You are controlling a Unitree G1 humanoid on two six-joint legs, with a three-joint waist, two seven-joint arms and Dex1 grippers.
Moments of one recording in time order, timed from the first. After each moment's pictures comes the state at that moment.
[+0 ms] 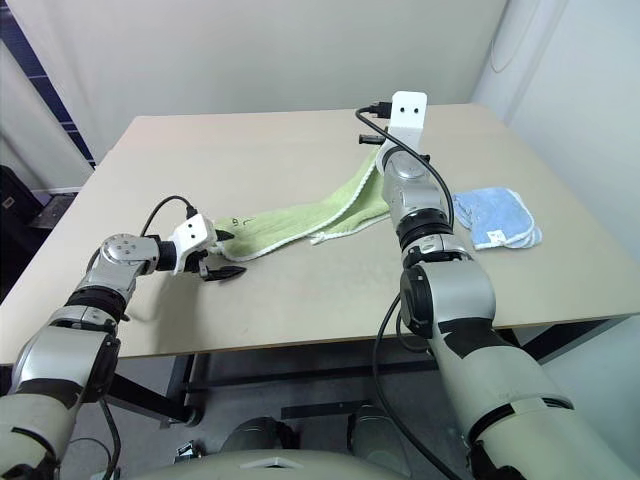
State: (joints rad) left arm -0.80 0.55 -0.13 1.19 0.11 -0.45 -1.08; right arm -1.22 -0.17 -0.20 1.17 0.11 0.06 -0.08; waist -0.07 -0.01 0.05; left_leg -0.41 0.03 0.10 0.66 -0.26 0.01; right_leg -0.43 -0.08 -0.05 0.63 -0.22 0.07
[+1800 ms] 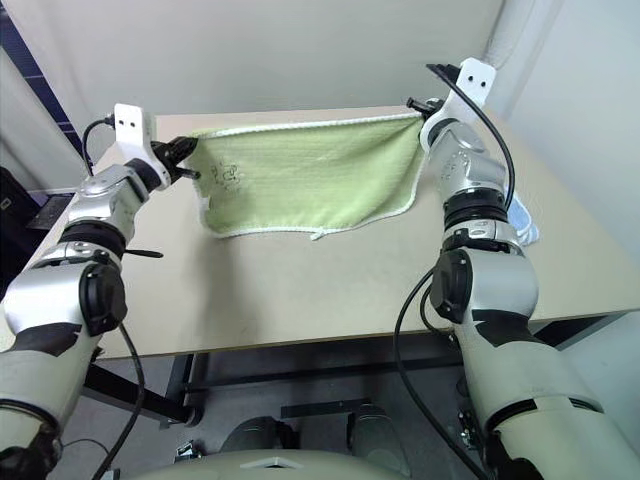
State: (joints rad) left arm -1.19 0.49 0.23 1.34 -0.12 -0.12 -0.52; right arm -1.27 -0.33 -0.37 1.06 0.30 0.29 0.05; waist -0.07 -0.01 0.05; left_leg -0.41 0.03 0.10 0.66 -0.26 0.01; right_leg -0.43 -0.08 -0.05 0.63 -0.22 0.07
